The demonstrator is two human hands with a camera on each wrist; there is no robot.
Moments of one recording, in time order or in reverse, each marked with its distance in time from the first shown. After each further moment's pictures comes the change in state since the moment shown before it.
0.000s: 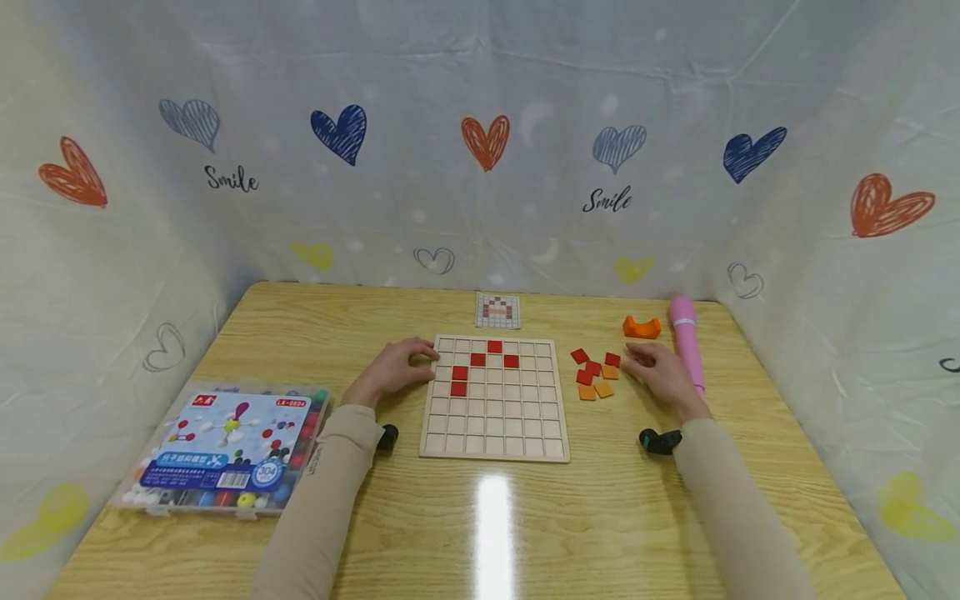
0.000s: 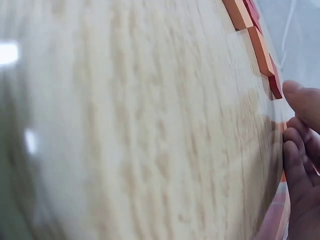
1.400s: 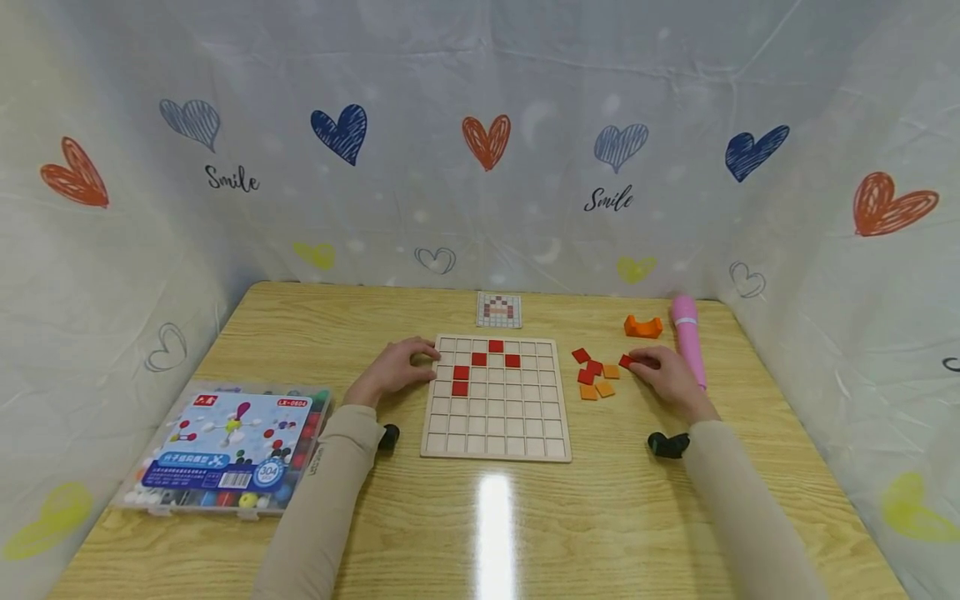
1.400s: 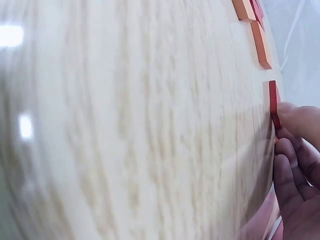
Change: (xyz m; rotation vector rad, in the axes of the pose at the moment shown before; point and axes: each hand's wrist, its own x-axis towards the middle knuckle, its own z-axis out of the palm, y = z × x) left_hand 0.001 0.000 0.000 0.017 -0.008 -0.005; right_hand -0.007 -0.005 -0.004 -0.028 -0.004 -0.040
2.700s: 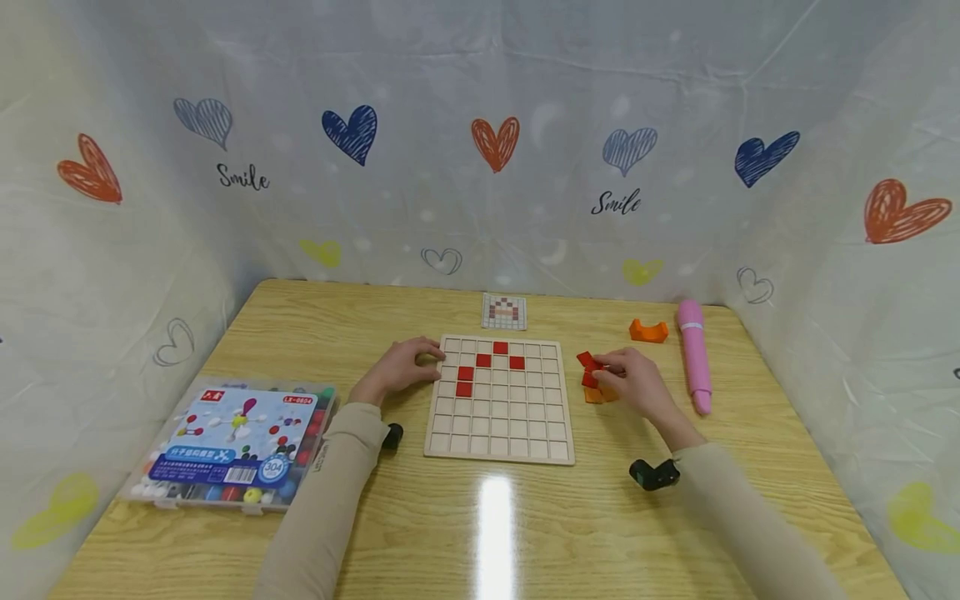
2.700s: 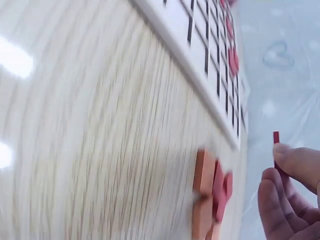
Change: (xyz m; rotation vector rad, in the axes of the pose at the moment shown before) left_hand -0.001 0.003 -0.001 -0.008 0.004 -0.010; right_hand -0.011 -0.081 0.026 -0.086 0.019 -0.134
